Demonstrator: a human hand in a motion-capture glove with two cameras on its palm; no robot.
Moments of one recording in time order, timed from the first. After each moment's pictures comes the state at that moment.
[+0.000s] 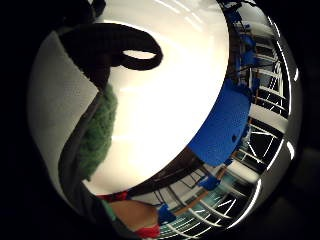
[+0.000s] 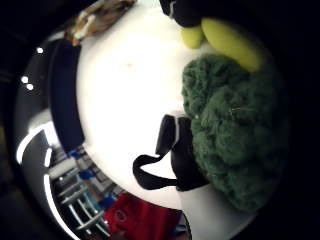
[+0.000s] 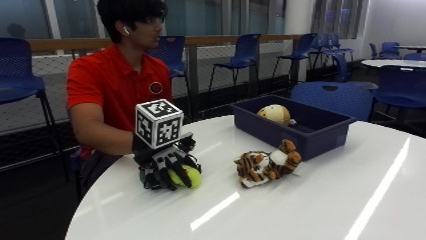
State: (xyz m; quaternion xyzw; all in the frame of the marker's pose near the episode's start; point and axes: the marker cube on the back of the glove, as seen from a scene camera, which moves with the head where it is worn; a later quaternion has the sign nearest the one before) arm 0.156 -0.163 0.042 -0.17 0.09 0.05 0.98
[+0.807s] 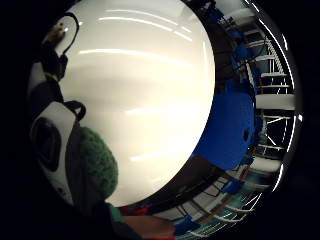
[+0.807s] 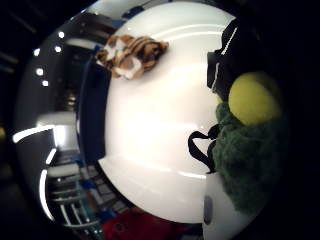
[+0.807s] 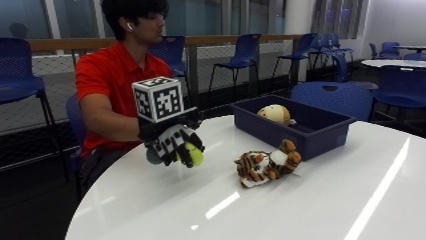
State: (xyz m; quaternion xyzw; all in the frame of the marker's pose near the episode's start) arm 0.136 -0.193 -0.007 -0.04 0.06 0.07 1.00
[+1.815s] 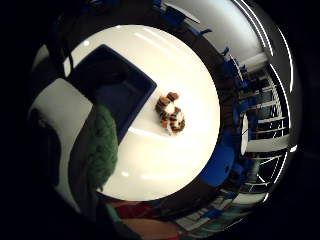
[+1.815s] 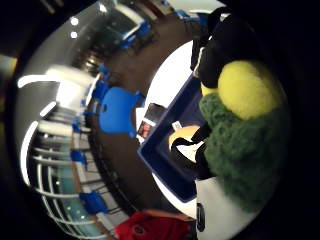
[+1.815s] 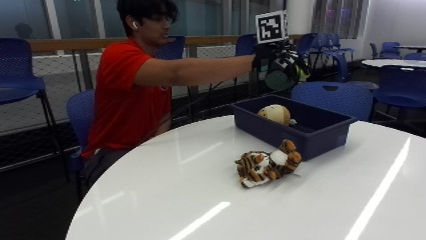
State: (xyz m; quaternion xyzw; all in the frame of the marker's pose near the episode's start) arm -0.265 -0.310 -0.093 0.02 0.04 -0.16 0.99
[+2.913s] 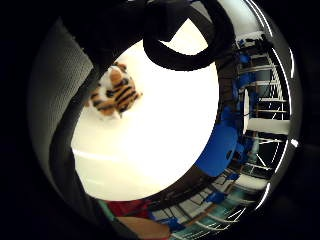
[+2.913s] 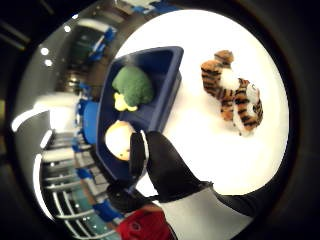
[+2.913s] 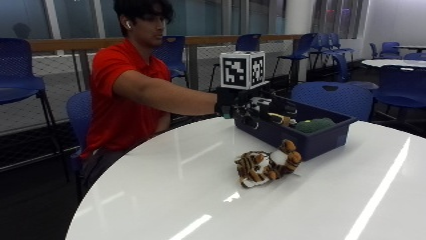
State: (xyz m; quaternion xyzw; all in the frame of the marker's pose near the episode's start) arm -0.034 -0.327 -0.033 -0.05 0.08 -0.03 1.00
